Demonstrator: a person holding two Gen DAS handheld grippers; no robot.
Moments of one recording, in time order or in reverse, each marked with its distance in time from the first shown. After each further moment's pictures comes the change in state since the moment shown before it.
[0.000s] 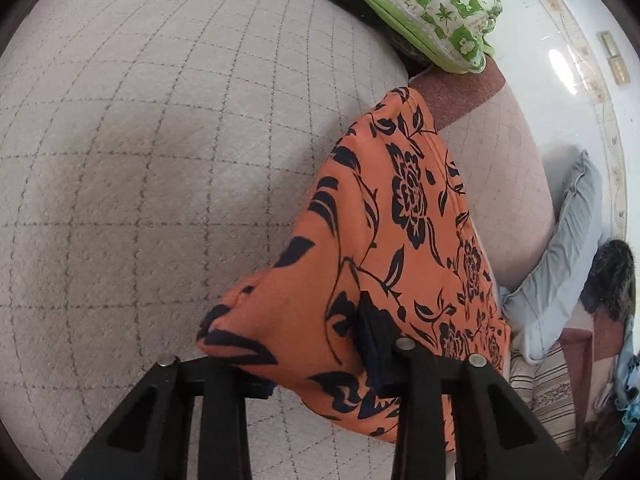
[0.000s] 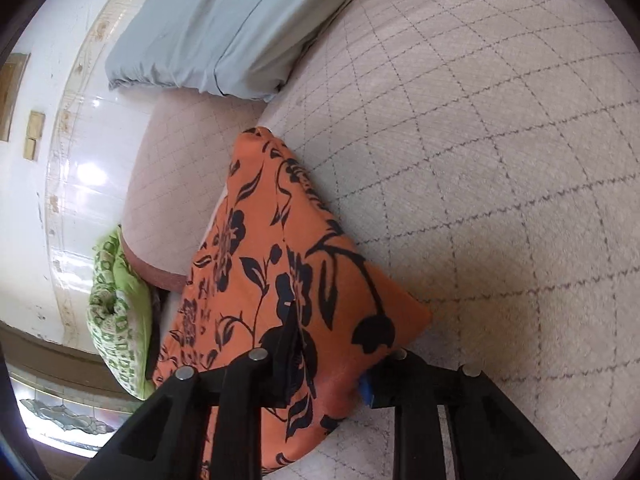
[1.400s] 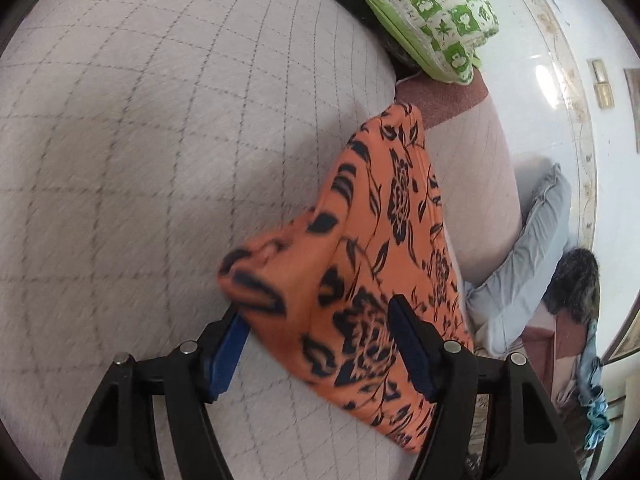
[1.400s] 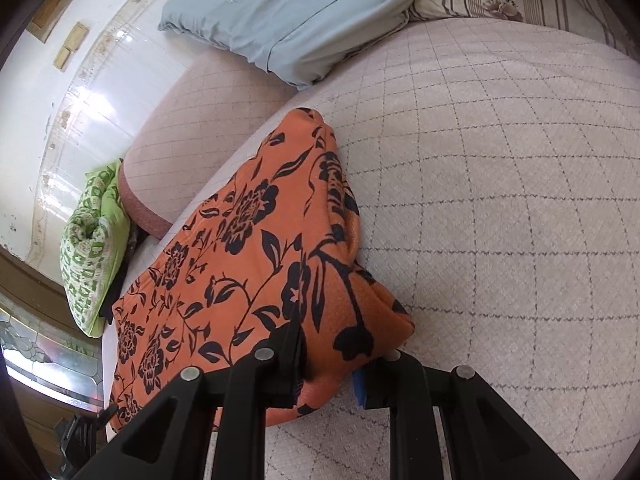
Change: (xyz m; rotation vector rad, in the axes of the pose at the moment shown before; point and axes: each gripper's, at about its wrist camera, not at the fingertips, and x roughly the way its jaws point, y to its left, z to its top) left arm 0.007 0.016 0.022 -0.050 0.032 -0.147; right arm -0.033 0.017 -0.034 -0.264 0.004 -0.111
